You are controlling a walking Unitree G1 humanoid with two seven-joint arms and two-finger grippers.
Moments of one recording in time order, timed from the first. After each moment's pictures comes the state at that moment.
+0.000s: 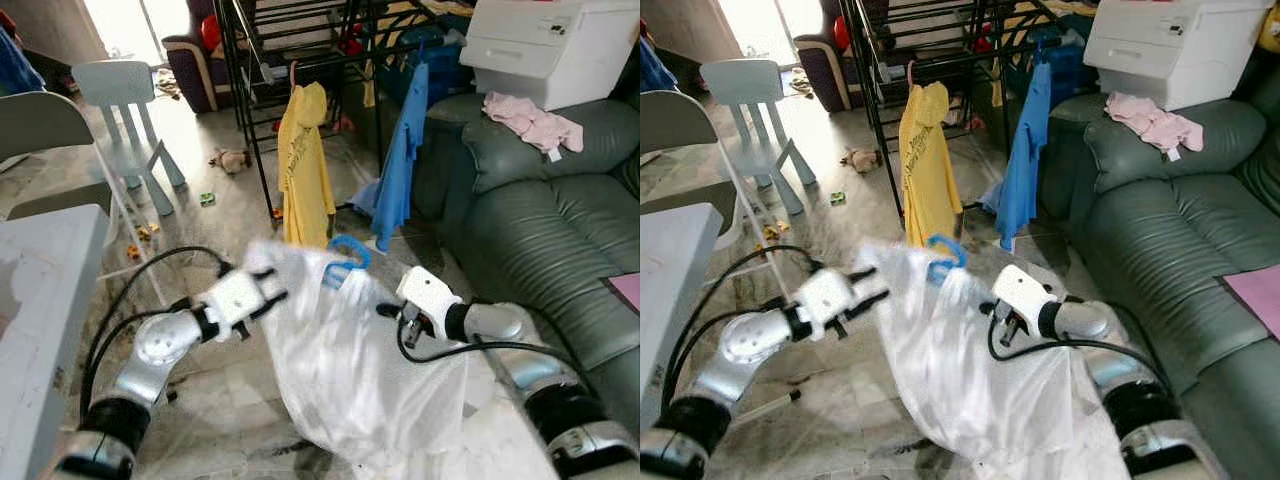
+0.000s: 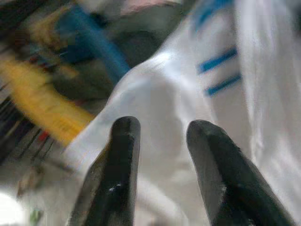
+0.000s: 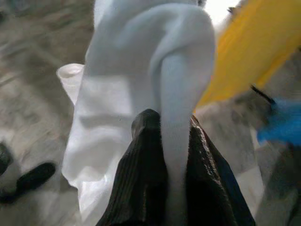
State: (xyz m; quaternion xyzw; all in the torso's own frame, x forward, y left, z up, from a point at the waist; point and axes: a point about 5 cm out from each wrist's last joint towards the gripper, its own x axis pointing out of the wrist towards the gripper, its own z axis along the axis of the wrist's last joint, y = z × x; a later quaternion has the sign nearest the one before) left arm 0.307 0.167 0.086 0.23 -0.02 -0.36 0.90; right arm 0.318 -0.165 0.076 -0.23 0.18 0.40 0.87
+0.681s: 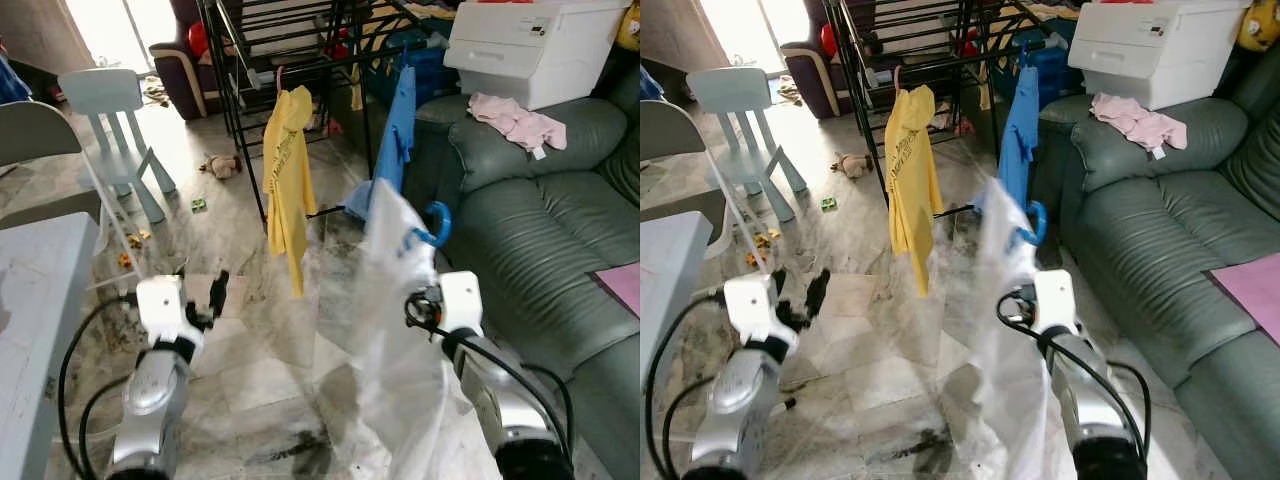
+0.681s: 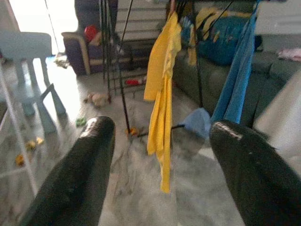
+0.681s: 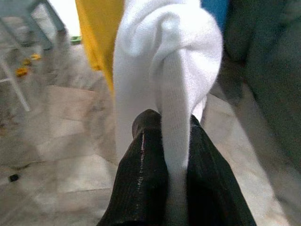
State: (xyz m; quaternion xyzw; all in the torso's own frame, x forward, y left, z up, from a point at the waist) left arm 0.273 0.191 0.066 -0.04 0.01 -0.01 1.00; right arm 0.294 -0.172 0.055 0.00 0.19 0.06 0.98
